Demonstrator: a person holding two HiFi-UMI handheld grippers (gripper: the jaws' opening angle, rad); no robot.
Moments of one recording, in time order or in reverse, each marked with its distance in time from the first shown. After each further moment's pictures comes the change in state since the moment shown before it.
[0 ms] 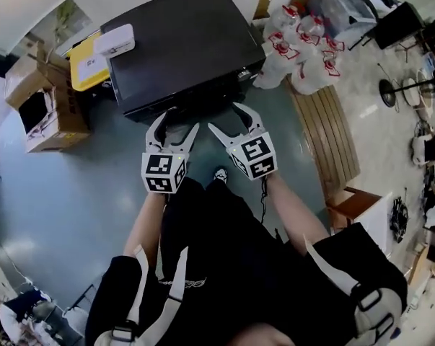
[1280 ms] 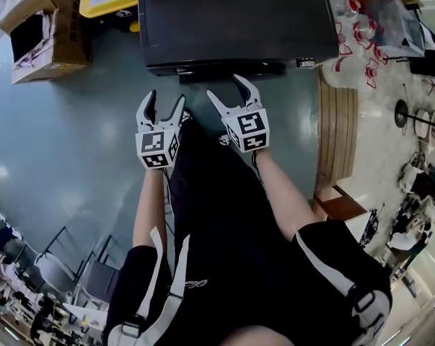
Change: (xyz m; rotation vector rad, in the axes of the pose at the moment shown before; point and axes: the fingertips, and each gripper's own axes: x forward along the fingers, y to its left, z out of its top) left arm -0.018 0.204 -0.184 -0.224 0.054 0.352; right arm 0.214 0.077 -0.097 0.005 0.101 0.149
